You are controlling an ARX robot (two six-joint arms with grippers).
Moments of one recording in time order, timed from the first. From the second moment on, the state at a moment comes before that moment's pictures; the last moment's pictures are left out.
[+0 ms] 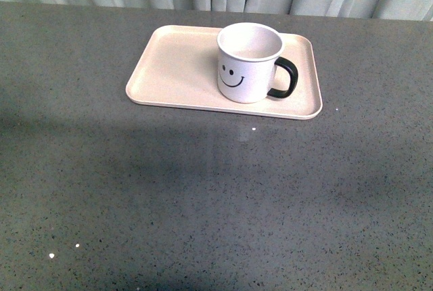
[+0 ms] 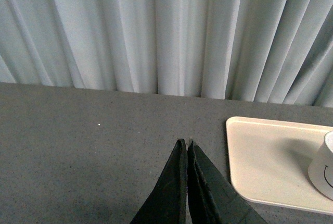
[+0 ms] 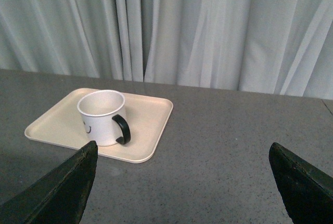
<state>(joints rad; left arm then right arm) -0.10 0.95 0.16 0.79 -0.09 -0.01 0.00 0.00 0.02 0.00 0.00 -0.01</state>
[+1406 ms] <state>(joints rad) 0.00 0.23 0.01 0.23 0.00 -0.01 0.00 0.00 0.02 0.00 0.00 -0.01</state>
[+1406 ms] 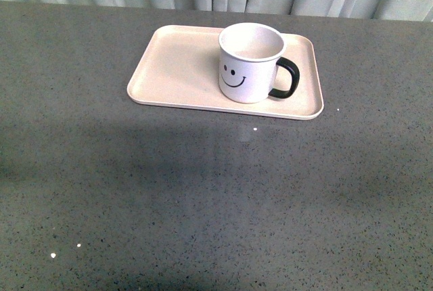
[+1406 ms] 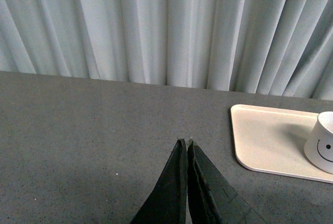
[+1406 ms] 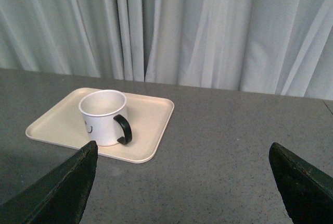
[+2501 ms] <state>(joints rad) 0.00 0.02 0.01 0.00 0.00 -0.01 -0.11 1.24 0.74 -0.16 -0.30 -0.02</state>
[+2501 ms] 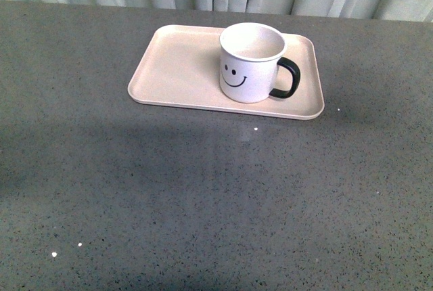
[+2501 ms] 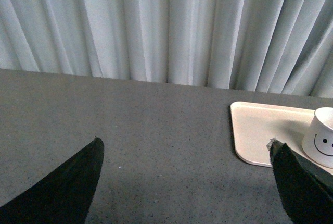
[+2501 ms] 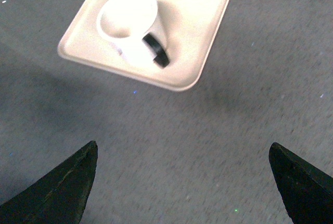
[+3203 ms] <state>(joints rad) 0.00 0.02 0.01 0.00 0.00 -0.01 0.14 2.08 1.54 -0.38 -0.11 -0.01</state>
